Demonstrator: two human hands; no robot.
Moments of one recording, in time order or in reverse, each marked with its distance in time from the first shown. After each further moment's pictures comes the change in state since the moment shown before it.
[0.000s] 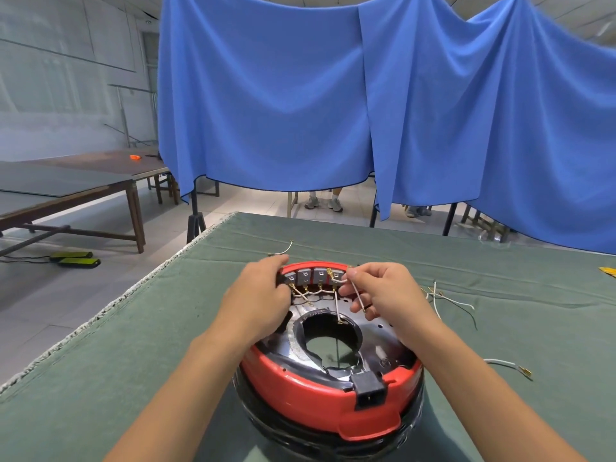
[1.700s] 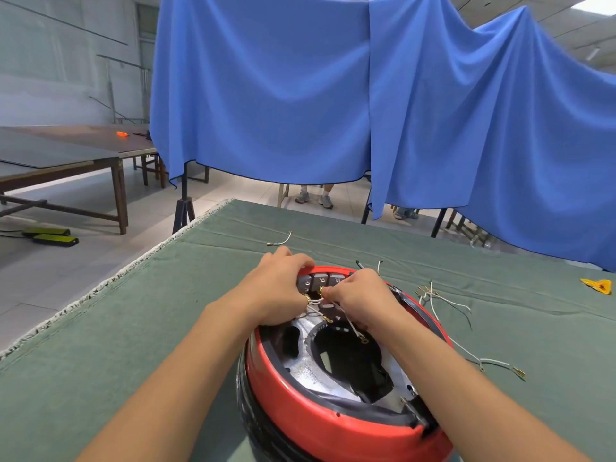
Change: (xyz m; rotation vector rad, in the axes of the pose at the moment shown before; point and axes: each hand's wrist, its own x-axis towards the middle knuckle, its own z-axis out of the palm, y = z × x) left_hand 0.015 -0.003 0.002 0.063 -0.302 0.116; right_hand 0.016 0.007 0.036 -0.583 -0.001 0.208
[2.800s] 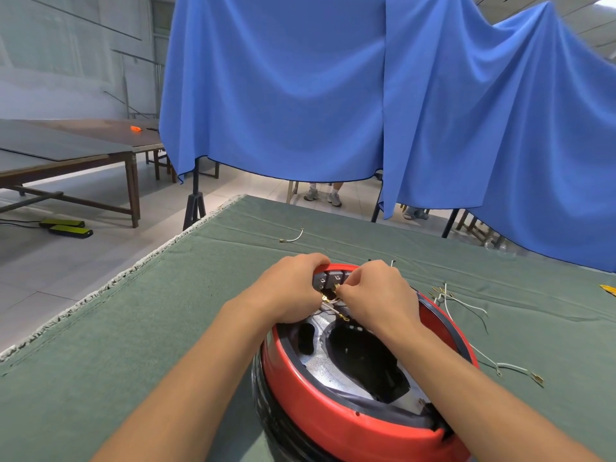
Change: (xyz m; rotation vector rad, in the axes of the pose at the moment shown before) left_hand -0.003 0.001 0.001 -0.061 0.026 0.004; right_hand -0.018 -0.009 0.006 -0.378 0.300 -0.218
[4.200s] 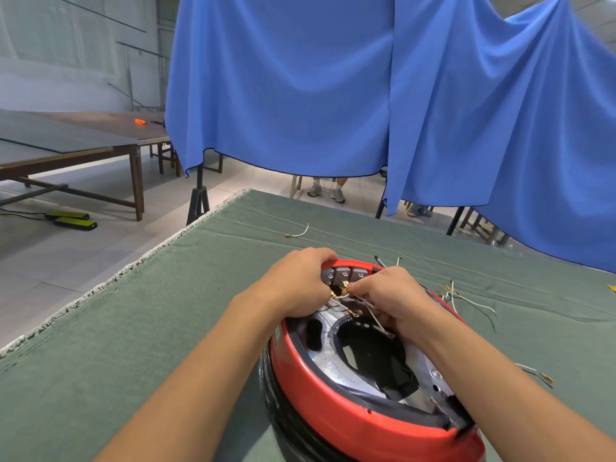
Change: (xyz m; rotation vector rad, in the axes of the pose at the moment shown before) left_hand -0.002 0.002 -0.002 -0.015 -0.003 -0.019; right_hand 0.015 0.013 0.001 0.597 -0.315 0.346
